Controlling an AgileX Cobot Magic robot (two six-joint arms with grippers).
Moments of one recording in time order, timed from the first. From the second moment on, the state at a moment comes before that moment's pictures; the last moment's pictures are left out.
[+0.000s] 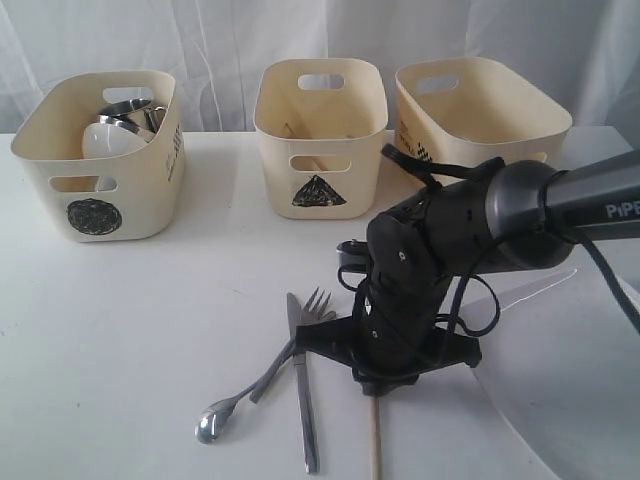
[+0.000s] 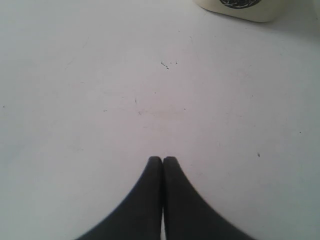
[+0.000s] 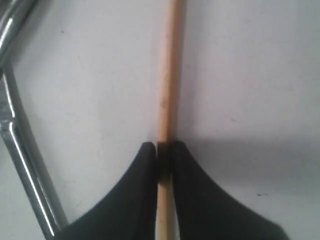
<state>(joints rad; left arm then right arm) 0.14 0.00 0.00 -0.12 0.61 -0.10 0.55 1.87 -1.05 0.01 0.65 0.68</state>
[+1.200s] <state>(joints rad) 0.14 0.00 0.00 -0.12 0.61 -0.10 0.08 2.03 -1.55 1.65 0.96 -0.72</state>
